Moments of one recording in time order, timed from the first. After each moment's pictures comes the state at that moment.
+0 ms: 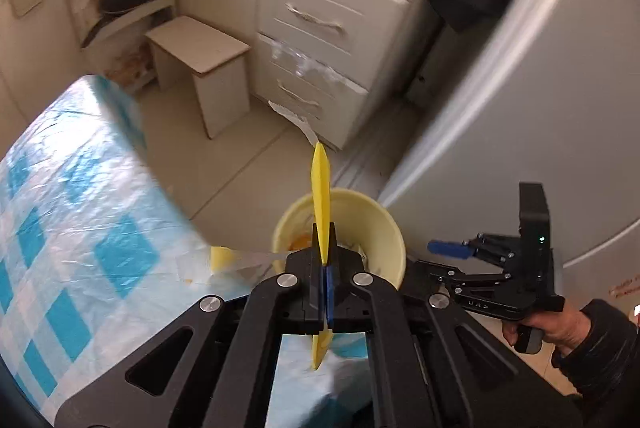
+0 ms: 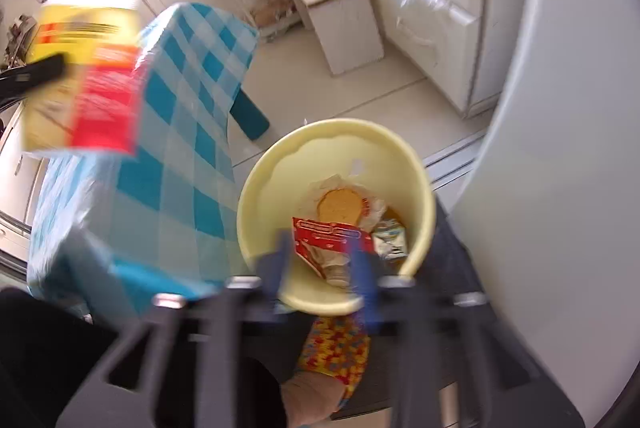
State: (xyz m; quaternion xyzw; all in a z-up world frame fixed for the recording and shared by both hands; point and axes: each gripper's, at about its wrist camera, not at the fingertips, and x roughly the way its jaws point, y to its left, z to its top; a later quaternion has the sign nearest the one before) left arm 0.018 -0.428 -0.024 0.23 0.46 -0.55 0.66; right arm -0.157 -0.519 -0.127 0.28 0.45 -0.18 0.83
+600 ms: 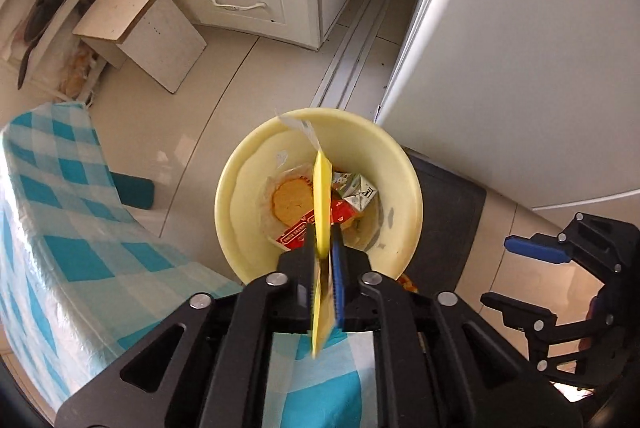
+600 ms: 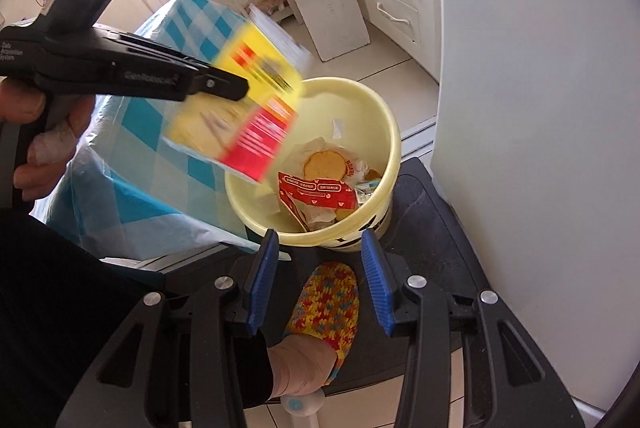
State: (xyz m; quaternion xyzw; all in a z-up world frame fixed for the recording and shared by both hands) left arm -0.062 -0.535 -0.134 0.44 0.47 -0.50 0.58; right arm -0.210 -0.508 -0.145 0.30 0.46 -0.18 0.82
